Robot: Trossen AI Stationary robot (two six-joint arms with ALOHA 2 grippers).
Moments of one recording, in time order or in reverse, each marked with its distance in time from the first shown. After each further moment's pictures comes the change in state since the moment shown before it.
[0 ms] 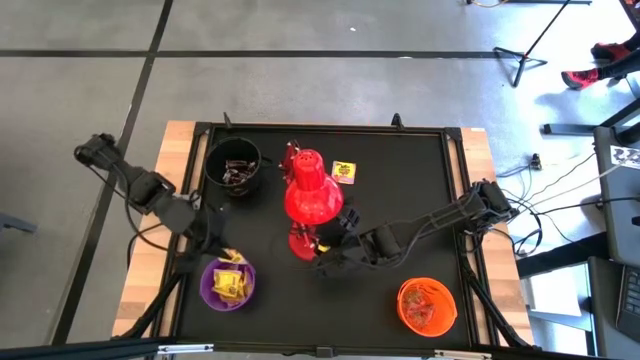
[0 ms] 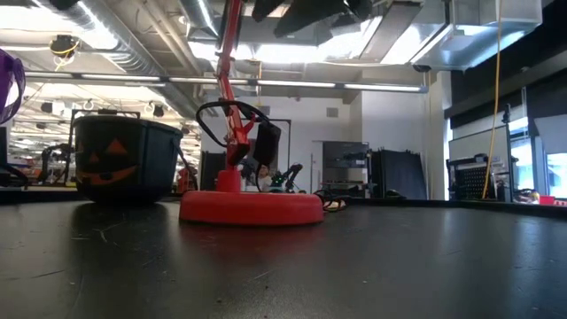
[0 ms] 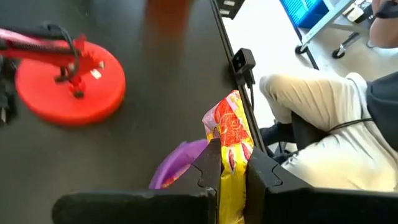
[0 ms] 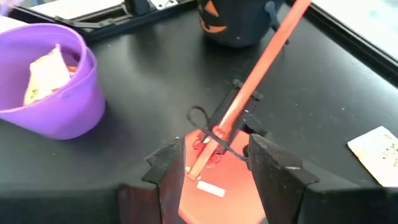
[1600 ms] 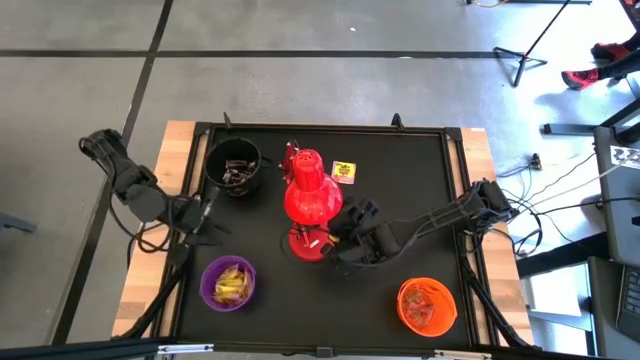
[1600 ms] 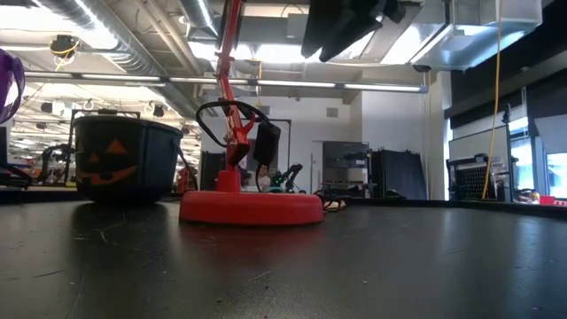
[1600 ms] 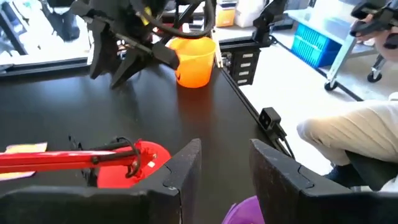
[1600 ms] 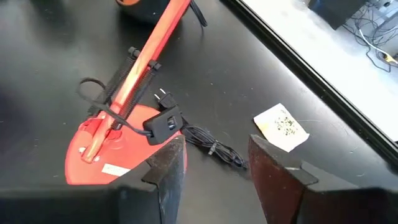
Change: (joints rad) left arm -0.103 -0.148 -0.040 0.142 -0.305 0.323; right arm -0.010 0.001 -0.007 -0.314 0.167 0.135
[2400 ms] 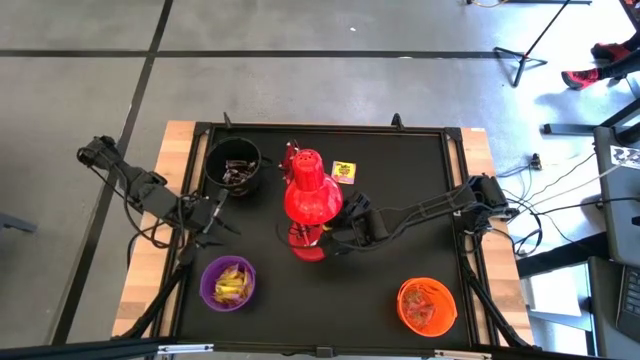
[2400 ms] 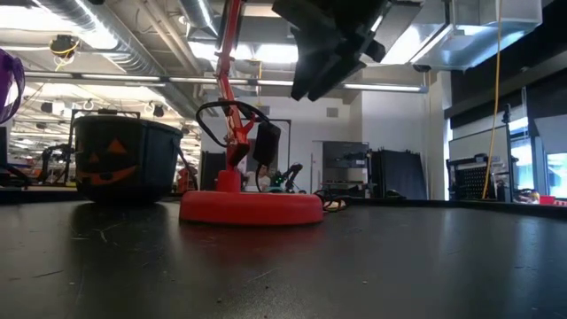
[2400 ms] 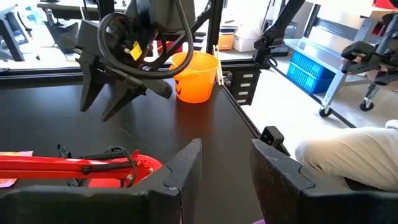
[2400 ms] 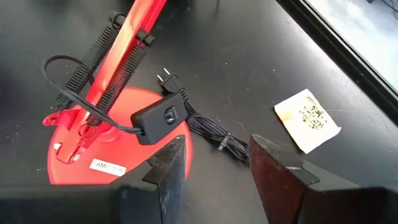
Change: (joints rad) left arm 0.120 -0.072 -0.190 0.247 0.108 0.022; right arm -0.097 -0.003 -0.112 0.169 -0.160 -0.127
